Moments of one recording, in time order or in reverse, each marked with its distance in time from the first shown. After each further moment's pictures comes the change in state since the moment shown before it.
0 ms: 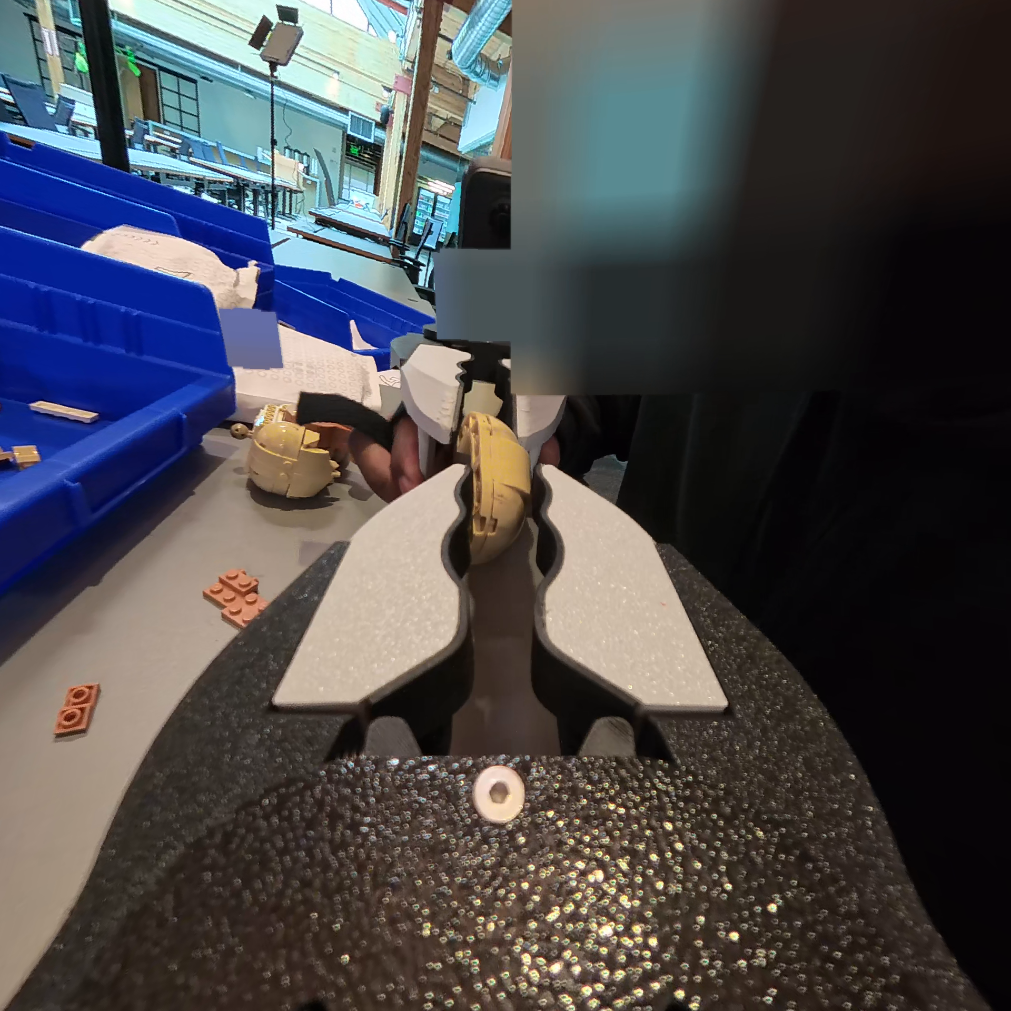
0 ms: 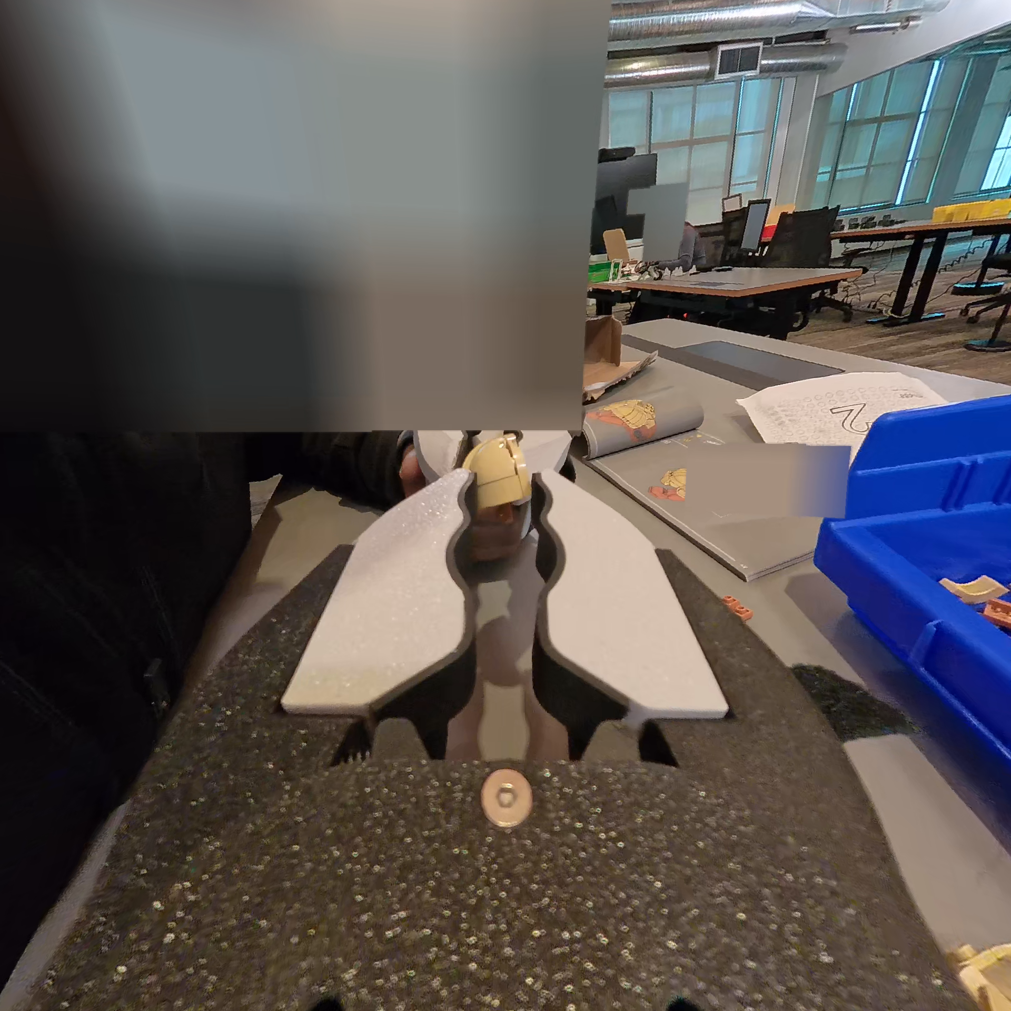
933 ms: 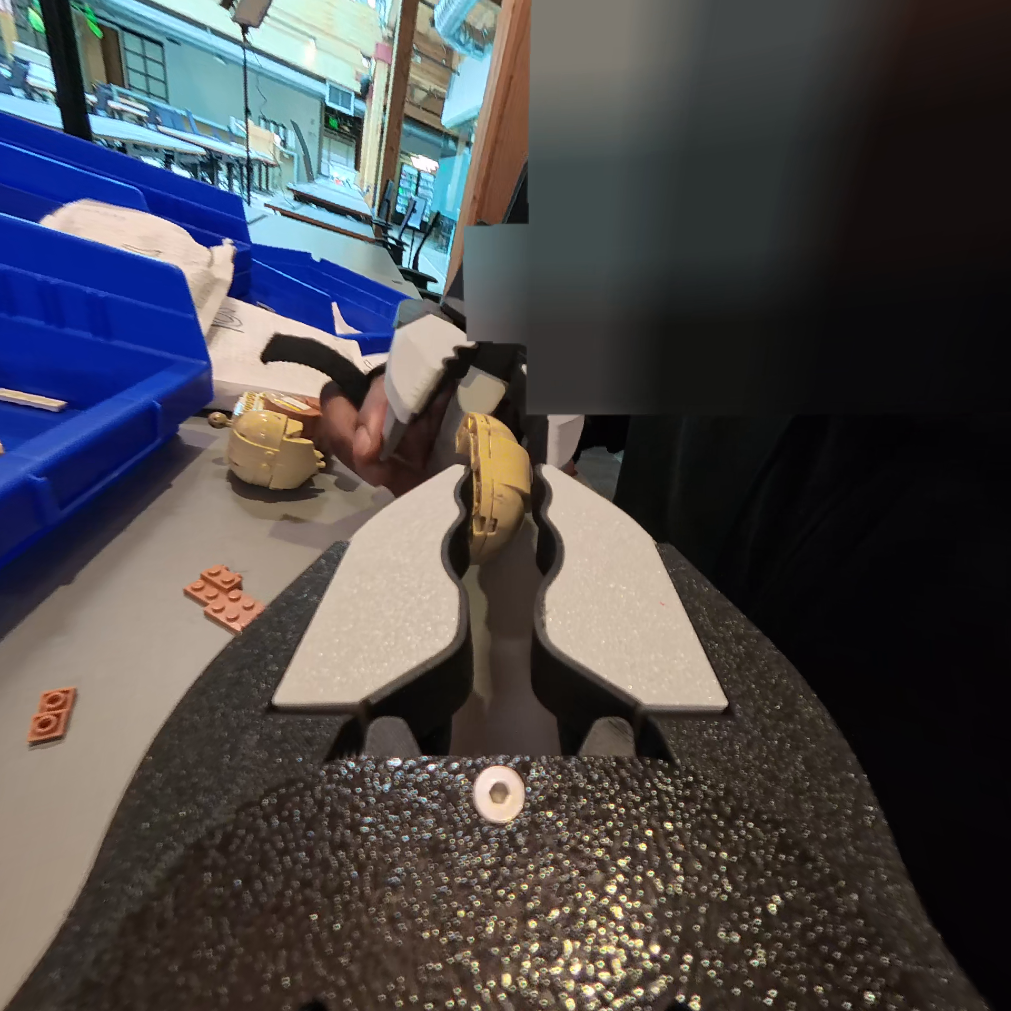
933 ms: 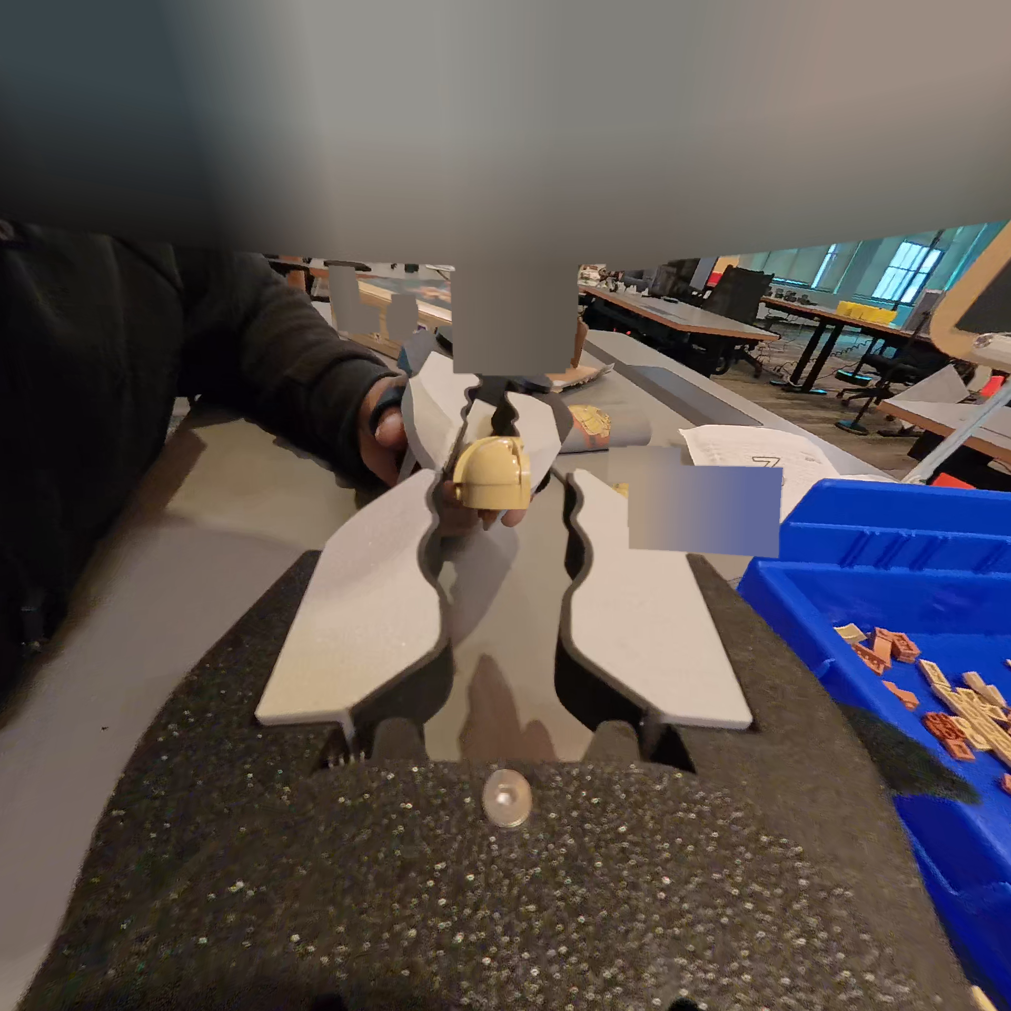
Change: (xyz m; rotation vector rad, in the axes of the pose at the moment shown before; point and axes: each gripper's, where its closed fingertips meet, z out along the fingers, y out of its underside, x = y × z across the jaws) left arm 0.003 0.003 0.004 -0.035 0.030 -0.011; right arm -0.002 0.005 0.001 -0.052 0.064 -0.278
